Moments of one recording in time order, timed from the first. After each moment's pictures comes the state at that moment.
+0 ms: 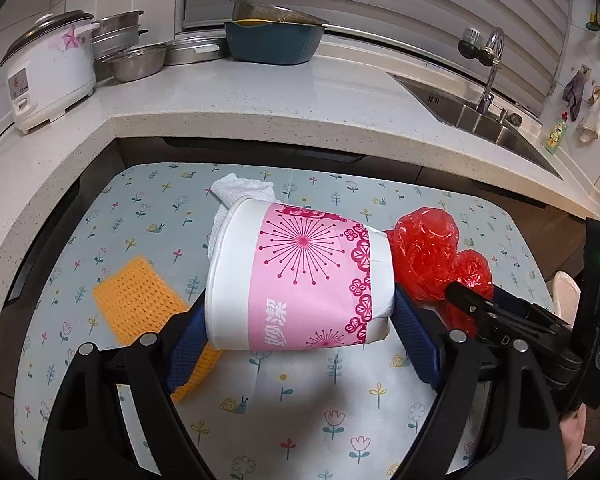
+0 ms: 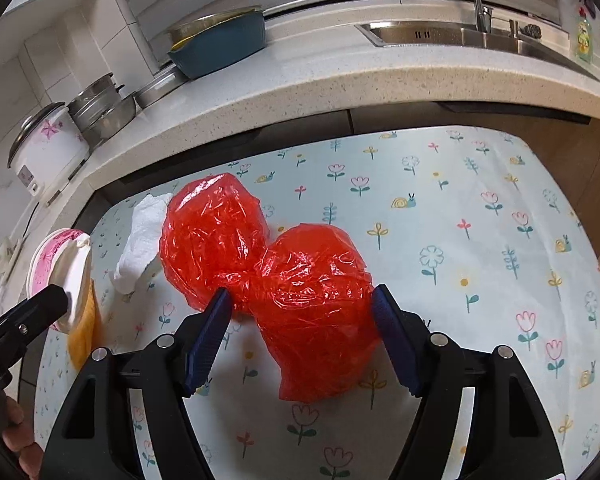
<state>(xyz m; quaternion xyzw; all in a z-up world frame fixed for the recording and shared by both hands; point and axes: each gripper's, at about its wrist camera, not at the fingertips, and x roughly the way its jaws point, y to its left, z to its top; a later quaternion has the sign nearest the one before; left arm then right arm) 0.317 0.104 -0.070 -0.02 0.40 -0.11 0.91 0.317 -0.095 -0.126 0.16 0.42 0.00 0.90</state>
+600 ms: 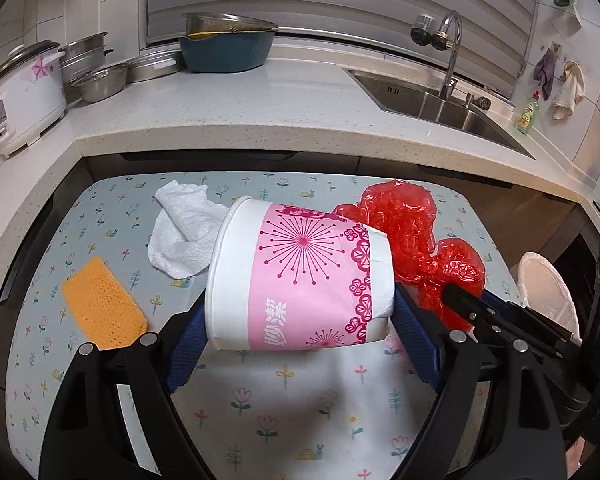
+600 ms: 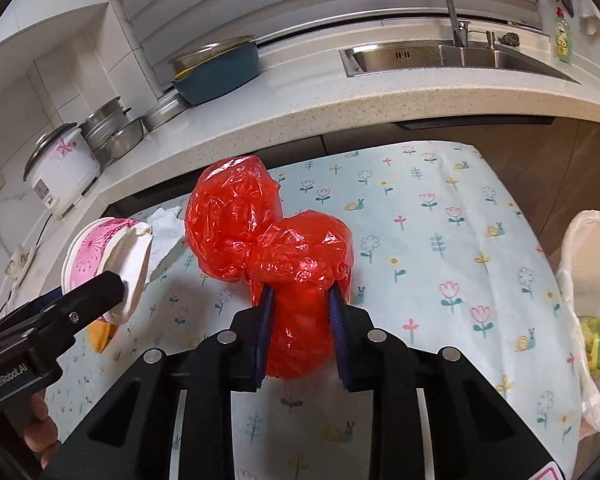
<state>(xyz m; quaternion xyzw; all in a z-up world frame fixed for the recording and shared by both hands) 0.277 0.035 -0.049 0.01 0.39 -0.15 0.91 0.252 -0.127 -0.092 0.17 0.38 -0.01 0.91</state>
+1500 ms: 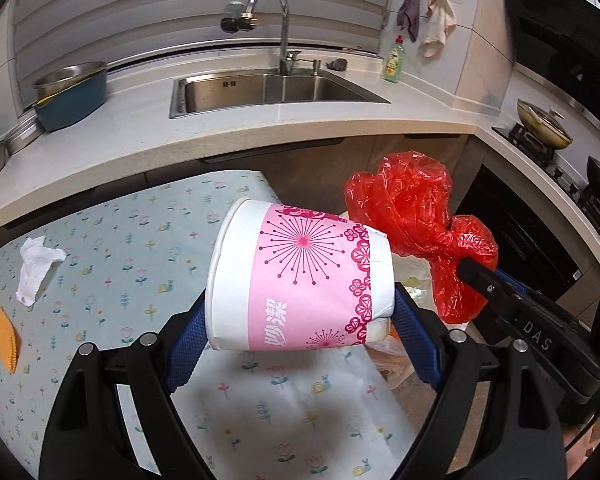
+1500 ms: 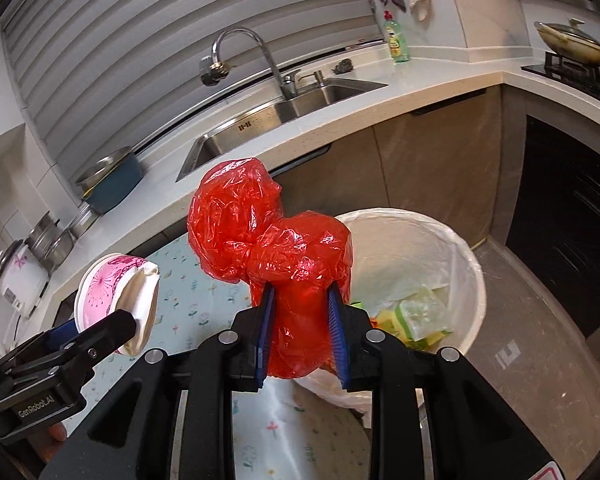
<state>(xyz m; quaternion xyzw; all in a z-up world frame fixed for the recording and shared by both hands) 0.162 -0.181 -0.019 0.08 0.38 -0.33 0.86 0.066 -0.323 -0.051 0.25 0.30 -0.19 0.90</state>
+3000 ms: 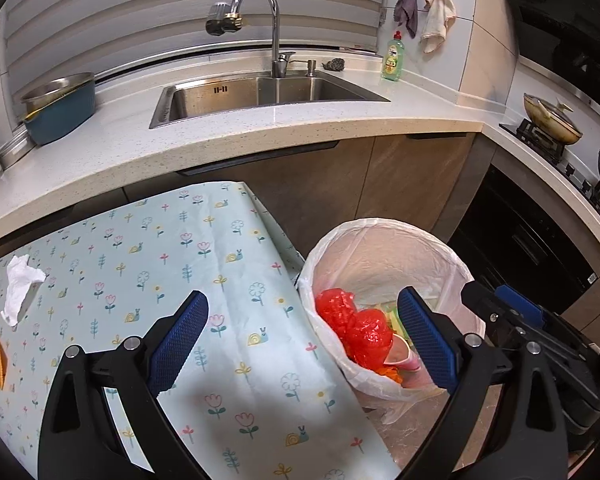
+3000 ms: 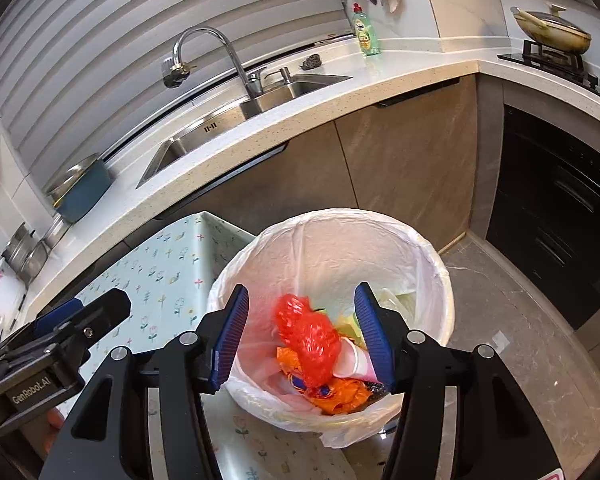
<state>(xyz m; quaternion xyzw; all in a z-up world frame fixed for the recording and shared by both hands) 0.180 -0.224 -0.036 0.10 0.36 -0.31 0.88 0.070 -0.364 -0.077 0.26 0.30 -0.22 0.89</state>
